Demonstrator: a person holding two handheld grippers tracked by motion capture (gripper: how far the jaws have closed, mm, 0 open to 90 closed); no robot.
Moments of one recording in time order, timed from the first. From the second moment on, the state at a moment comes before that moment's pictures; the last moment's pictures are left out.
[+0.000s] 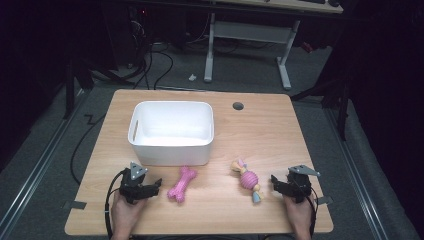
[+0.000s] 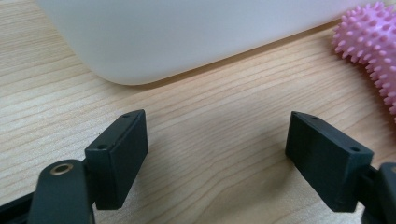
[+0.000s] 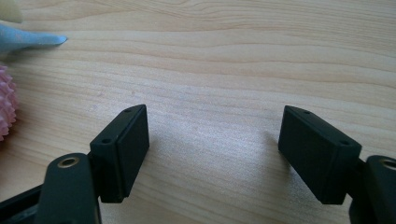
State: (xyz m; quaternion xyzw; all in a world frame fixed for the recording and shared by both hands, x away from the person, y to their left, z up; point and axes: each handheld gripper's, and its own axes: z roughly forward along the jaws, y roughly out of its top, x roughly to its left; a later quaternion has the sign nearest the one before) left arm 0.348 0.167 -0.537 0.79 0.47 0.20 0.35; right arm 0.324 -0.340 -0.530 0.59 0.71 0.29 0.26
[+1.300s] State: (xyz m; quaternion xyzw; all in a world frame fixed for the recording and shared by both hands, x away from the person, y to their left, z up) left arm 0.347 0.172 -0.534 0.78 0.46 0.17 0.39; right arm 0.325 -0.338 -0.530 0.58 0.71 0.29 0.25
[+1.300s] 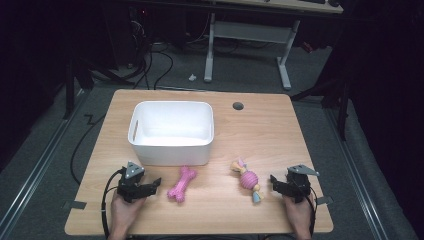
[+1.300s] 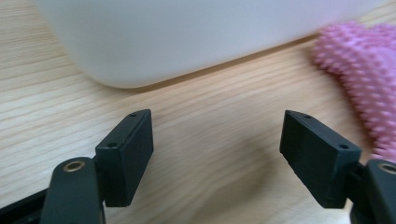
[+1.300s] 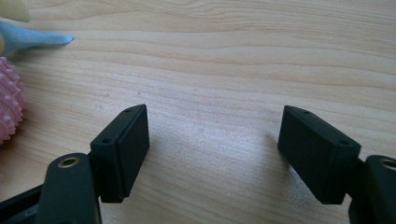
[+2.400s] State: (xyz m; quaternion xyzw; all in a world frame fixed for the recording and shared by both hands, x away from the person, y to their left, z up) left arm 0.336 0.108 -0.482 0.83 0.41 0.13 0.36; right arm 0.324 -0.337 -0.530 0.58 0.72 0.30 0.25
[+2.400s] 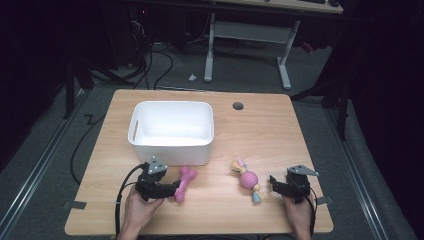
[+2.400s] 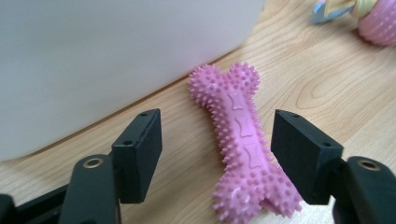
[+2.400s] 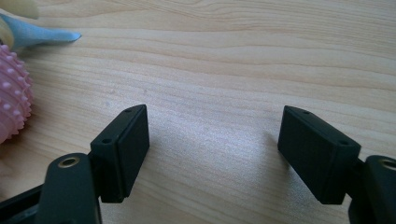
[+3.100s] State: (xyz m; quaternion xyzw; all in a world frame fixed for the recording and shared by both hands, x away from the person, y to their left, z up) left arm 0.351 0.073 -0.504 0.85 0.42 0.11 0.29; right arm 0.324 -0.337 -0.530 0.58 0.72 0.30 0.25
